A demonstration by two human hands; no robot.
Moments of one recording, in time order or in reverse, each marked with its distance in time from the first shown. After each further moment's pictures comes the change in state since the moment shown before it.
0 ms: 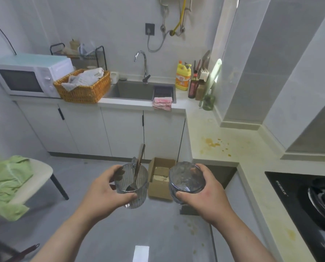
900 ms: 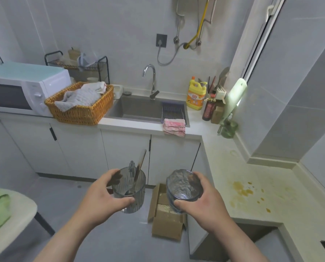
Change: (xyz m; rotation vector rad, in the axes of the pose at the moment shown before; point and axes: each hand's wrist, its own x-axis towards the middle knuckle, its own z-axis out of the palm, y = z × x) left_hand 0.260 -0.055 -0.066 -0.045 0.031 -0.007; right_hand 0.248 -0.060 0.099 -0.068 -0.014 -0.004
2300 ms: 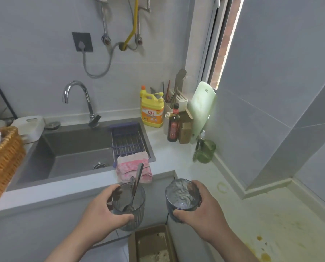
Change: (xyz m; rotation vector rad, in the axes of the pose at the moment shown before) left_hand 0.395 0.033 0.156 0.013 -0.390 0.111; right_hand 0.328 0.065 -0.060 0.037 0.277 0.232
